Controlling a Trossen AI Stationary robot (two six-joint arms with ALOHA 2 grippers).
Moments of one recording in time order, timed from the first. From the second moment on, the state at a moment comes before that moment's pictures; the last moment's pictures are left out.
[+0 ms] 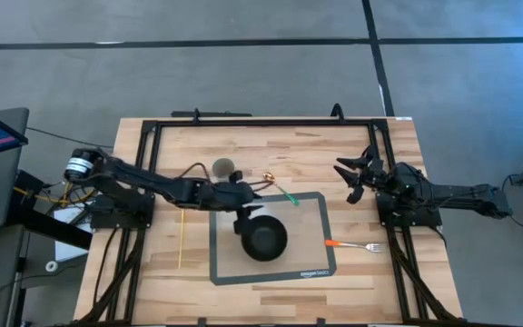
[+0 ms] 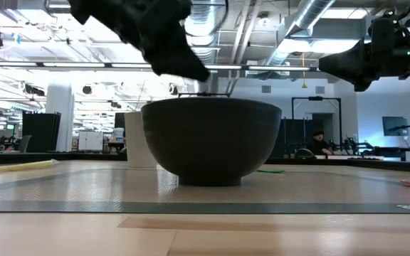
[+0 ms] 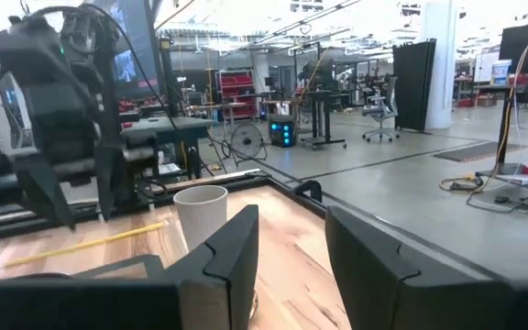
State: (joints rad) left arm -0.17 1.50 0.87 0.09 -0.28 -0.06; right arm -0.14 0.18 0.00 0.29 0.29 0.04
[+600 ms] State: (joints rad) left arm -0.15 1.28 0.70 0.15 -0.29 -0.06; right arm -0.01 0.75 0.09 0.57 0.30 0.18
